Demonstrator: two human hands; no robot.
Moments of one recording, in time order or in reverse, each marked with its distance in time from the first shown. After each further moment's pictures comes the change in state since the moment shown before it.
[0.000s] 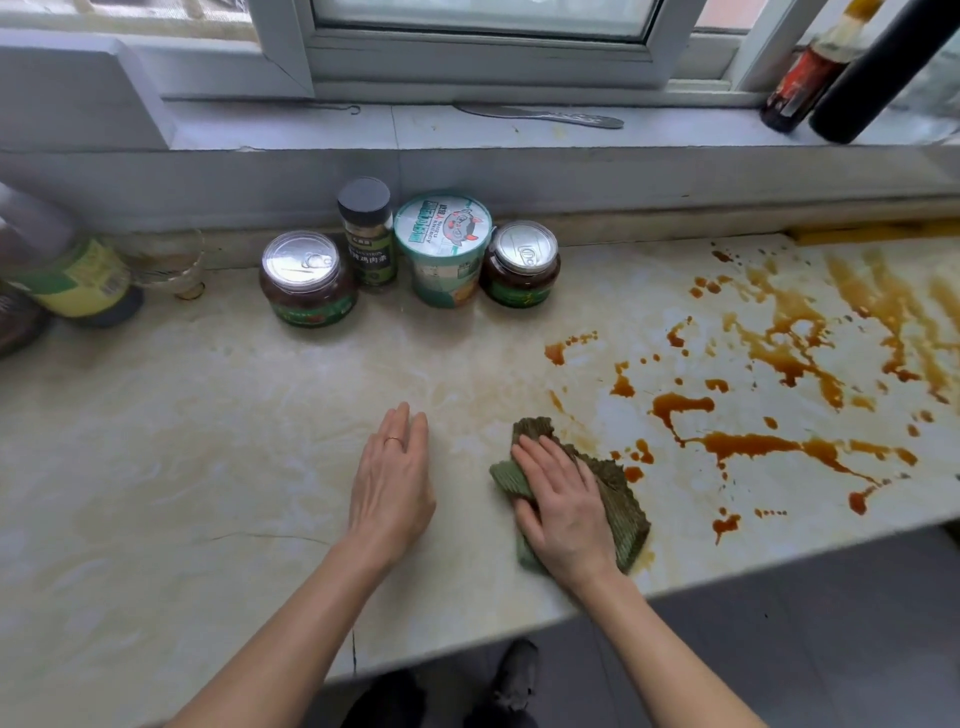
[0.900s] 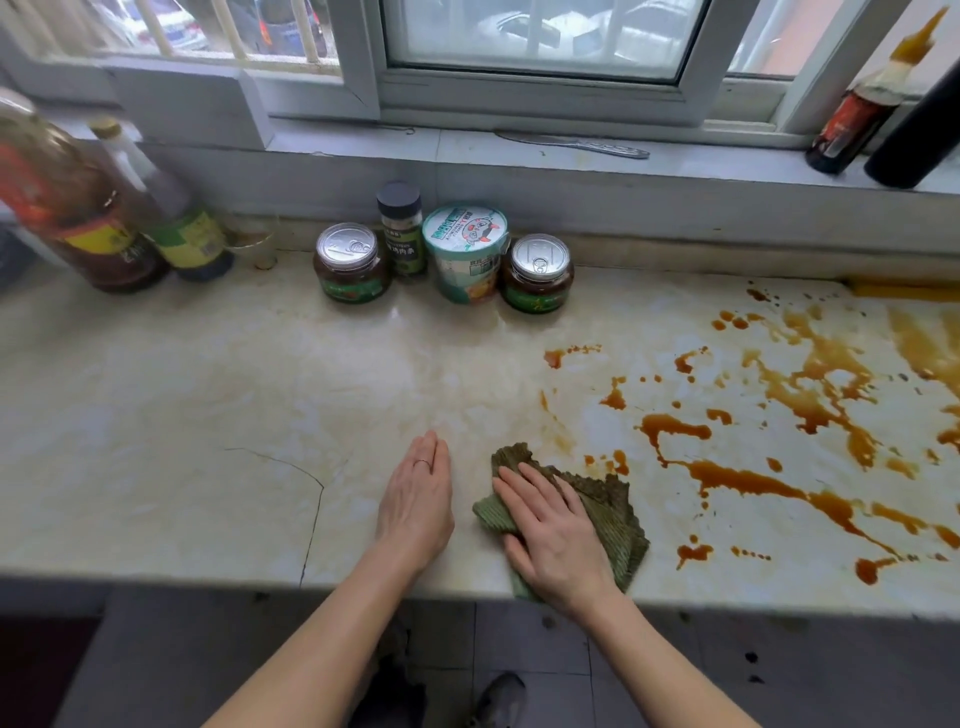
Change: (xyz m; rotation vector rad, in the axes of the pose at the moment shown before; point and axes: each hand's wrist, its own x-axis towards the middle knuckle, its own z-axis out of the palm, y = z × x) left_hand -0.054 0.086 0.042 0.098 -0.031 -0.196; right_hand -0.037 0.063 -0.010 -0.027 -0.067 -0.432
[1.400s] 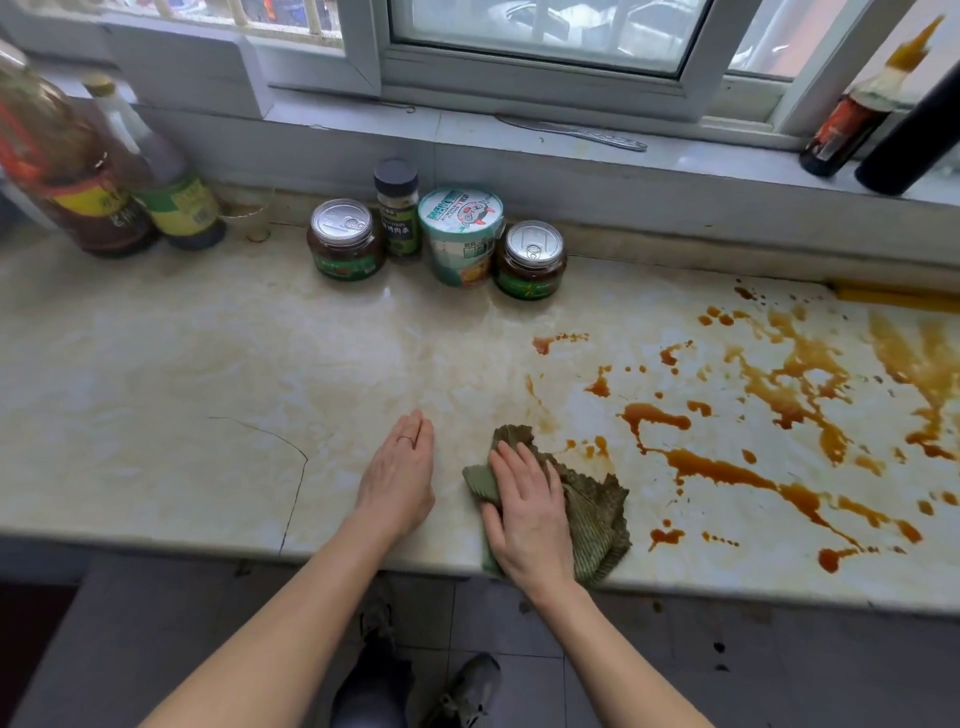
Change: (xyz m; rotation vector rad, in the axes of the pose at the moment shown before) left_hand -0.001 -0.002 -0.002 -0.003 -0.035 -0.002; right_hand 0.002 -0.022 0.000 0.143 0.086 0.221
